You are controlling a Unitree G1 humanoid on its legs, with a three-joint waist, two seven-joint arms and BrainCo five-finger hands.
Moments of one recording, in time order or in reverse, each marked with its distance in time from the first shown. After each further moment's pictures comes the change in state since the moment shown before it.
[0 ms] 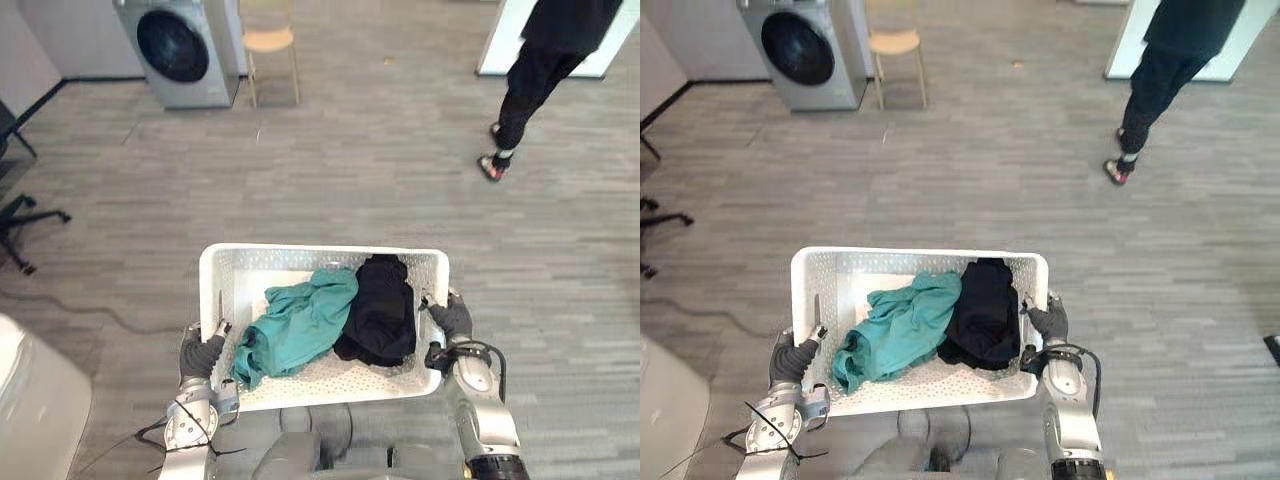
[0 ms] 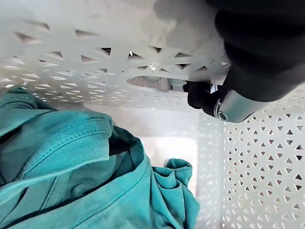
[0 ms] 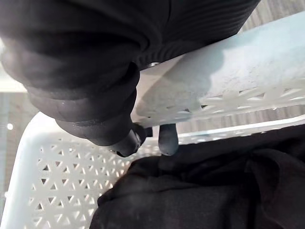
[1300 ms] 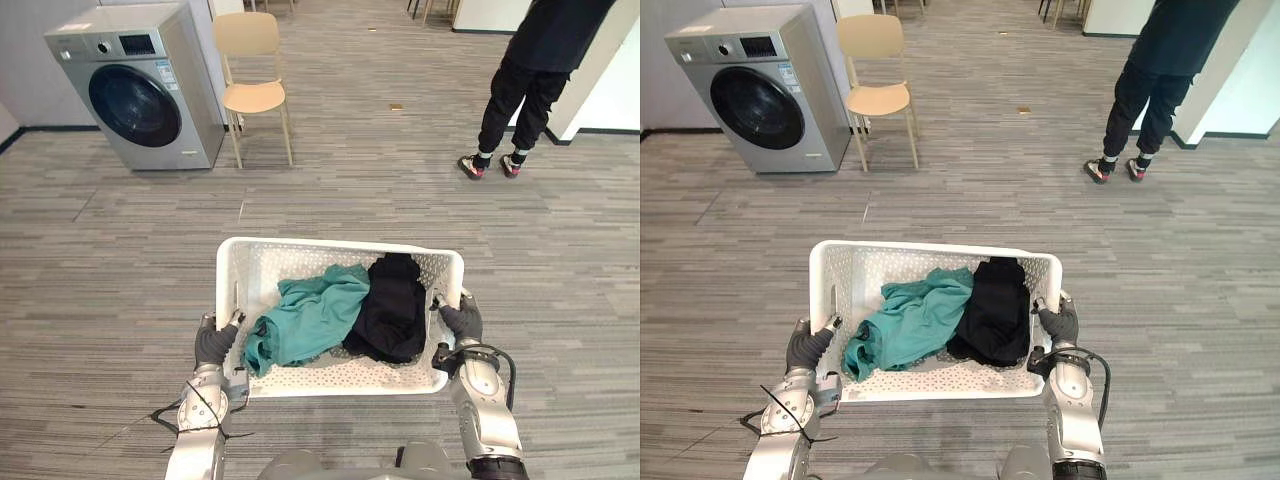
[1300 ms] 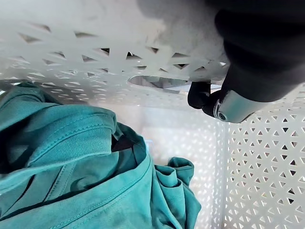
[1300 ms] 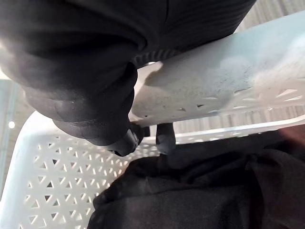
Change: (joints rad) left arm -0.098 0.010 -0.028 0.097 -0.016 -0.026 -0.017; right arm -0.023 0.008 -0.078 0.062 -0.031 -0.074 0.015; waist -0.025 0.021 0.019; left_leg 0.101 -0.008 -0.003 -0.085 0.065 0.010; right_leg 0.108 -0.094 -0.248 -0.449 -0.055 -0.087
